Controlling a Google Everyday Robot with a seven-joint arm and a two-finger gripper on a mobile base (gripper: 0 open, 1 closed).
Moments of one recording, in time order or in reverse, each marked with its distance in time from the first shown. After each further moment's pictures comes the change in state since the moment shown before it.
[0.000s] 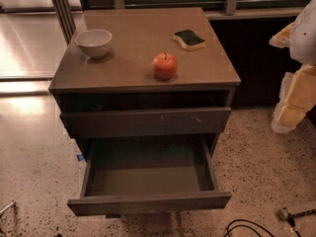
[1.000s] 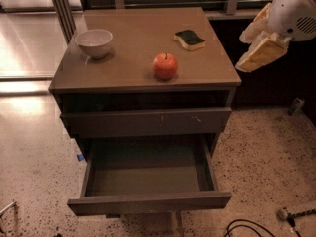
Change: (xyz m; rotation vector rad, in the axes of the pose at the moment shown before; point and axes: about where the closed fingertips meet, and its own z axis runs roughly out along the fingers) arm -0.046 -0.075 0.009 0.122 -0.210 -0.020
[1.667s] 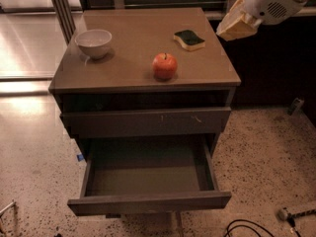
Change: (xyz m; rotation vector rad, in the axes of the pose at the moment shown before) arm -0.038 -0.054 0.027 0.054 -0.138 -0.009
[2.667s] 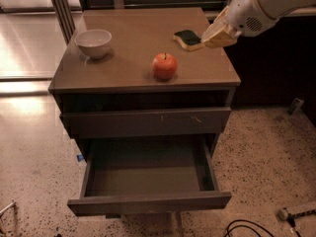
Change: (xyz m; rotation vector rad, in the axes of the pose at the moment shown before) arm -0.009 -0.002 0.049 -0.034 -0.091 0.032
